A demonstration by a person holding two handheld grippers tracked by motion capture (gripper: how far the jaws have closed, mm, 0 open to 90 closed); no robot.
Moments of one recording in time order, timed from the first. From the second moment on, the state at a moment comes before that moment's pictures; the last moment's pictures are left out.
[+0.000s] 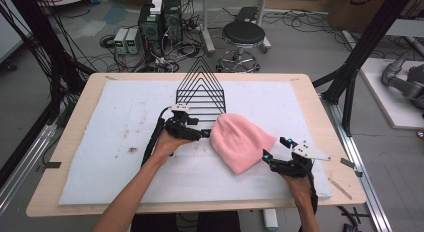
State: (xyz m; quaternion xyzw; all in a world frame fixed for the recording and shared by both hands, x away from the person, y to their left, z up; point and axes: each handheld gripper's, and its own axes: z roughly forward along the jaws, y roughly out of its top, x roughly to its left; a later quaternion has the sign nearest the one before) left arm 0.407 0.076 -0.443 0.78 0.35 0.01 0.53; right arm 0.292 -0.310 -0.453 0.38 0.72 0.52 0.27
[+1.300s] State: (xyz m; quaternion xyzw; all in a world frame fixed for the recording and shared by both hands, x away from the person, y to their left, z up) left arm 0.431 0.050 -0.461 0.75 0.43 -0.10 0.50; right arm 0.292 -0.311 -0.453 0.38 0.71 0.52 0.27
